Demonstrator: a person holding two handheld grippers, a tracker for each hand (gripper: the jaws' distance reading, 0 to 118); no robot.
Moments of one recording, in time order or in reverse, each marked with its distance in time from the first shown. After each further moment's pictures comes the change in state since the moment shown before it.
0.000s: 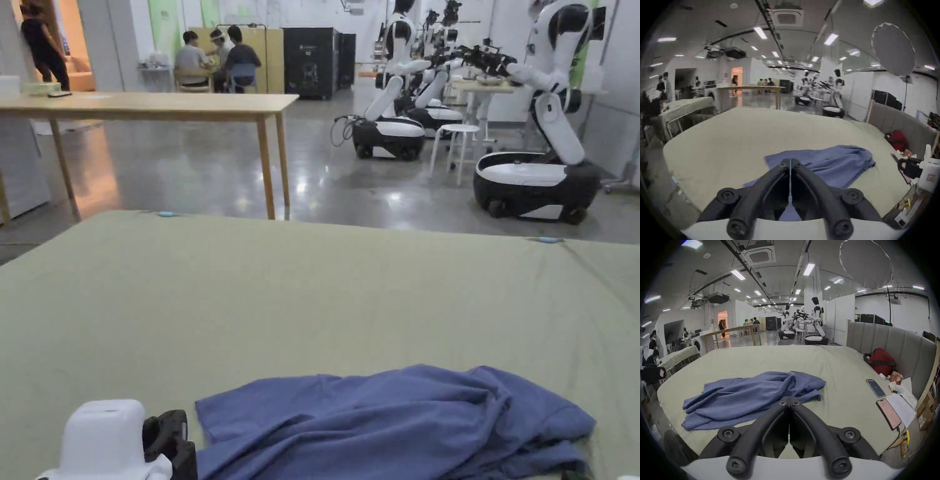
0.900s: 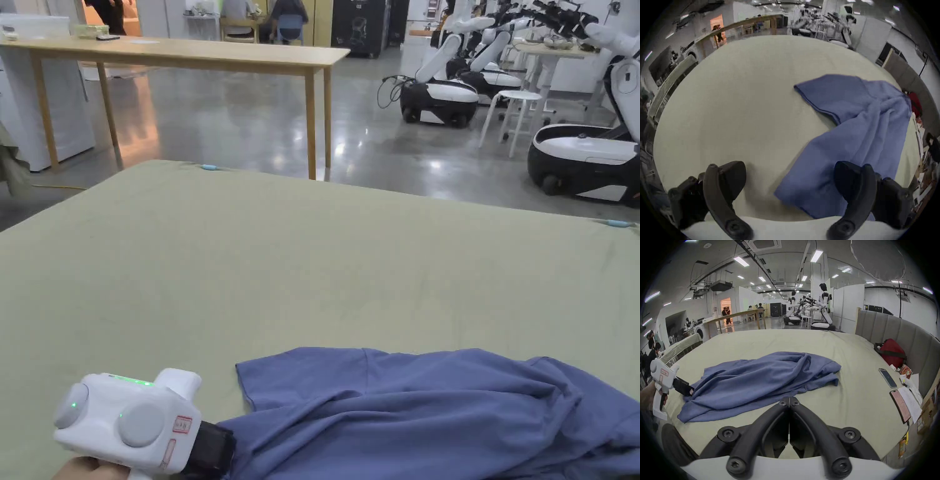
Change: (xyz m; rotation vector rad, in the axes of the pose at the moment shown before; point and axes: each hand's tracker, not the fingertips) left arm -0.074 -0.054 -0.200 -0.759 -0.059 -0.131; right arm -0.031 -0.021 -0.038 -0.143 0.047 0.031
